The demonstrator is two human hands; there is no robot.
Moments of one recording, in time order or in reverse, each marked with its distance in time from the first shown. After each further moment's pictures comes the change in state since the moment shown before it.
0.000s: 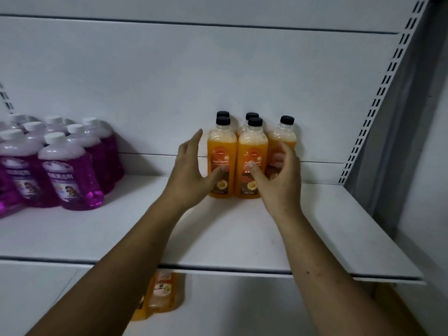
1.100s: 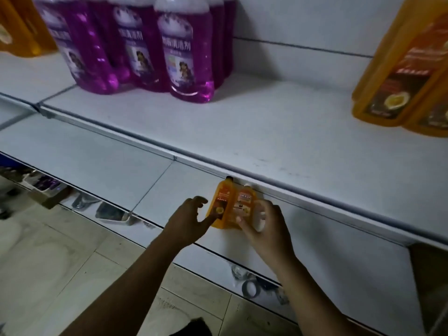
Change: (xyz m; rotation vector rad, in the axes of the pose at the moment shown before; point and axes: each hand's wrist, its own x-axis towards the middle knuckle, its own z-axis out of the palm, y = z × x) left_hand -0.263 -0.274 -0.039 0.283 -0.260 -0.641; right_hand -0.279 0.091 0.159 -0.147 -0.860 0.207
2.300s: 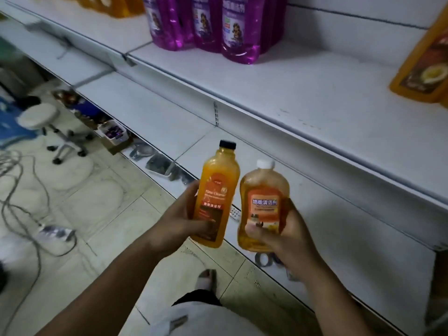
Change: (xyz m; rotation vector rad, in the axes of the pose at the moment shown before) left_hand -0.194 0.047 -0.038 -0.887 -0.078 -0.140; right_hand -0.110 -0.037 -0.066 0.480 -0.489 0.097
